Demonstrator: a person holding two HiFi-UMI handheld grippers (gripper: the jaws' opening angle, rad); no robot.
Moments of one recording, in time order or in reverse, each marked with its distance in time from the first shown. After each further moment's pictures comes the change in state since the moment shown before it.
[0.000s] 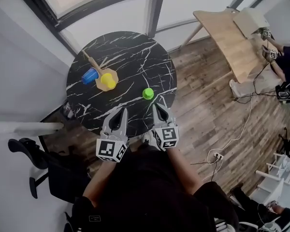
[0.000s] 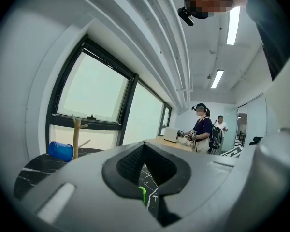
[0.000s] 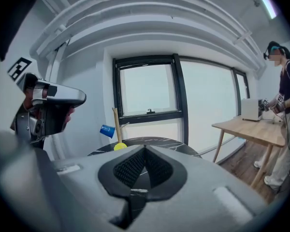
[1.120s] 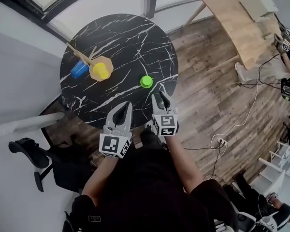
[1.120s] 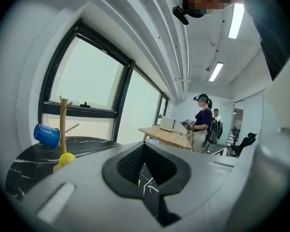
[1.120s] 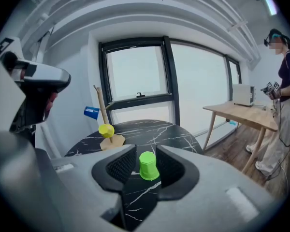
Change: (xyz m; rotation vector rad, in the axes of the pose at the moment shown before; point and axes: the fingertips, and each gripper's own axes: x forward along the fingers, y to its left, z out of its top) left arm 0.040 -0.022 -0.051 -0.005 0.125 -0.042; right arm 0.029 -0.047 -0.074 0.064 0.171 -0.085
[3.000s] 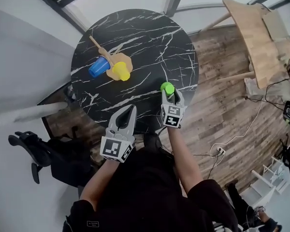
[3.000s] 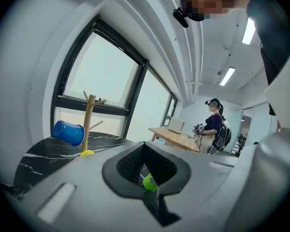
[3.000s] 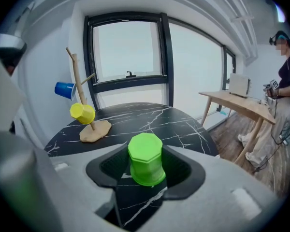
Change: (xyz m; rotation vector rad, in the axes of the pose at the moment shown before) left arm -0.018 0.086 -0.002 -0.098 0.013 0.071; right arm 0.107 -0.003 -0.047 0.021 0.186 -0.137
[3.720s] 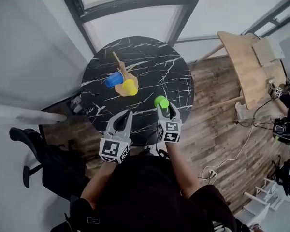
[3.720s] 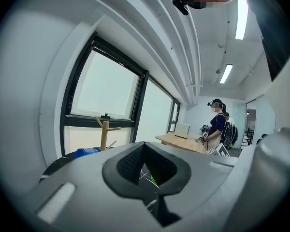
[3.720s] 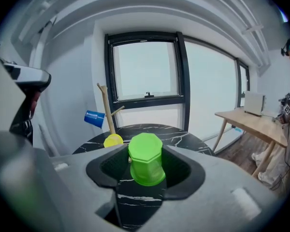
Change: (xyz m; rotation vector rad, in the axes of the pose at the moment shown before) left arm -0.043 0.026 0.057 0.087 -0.094 0.064; right arm -0.065 0.071 0.094 -0.089 -0.158 0.148
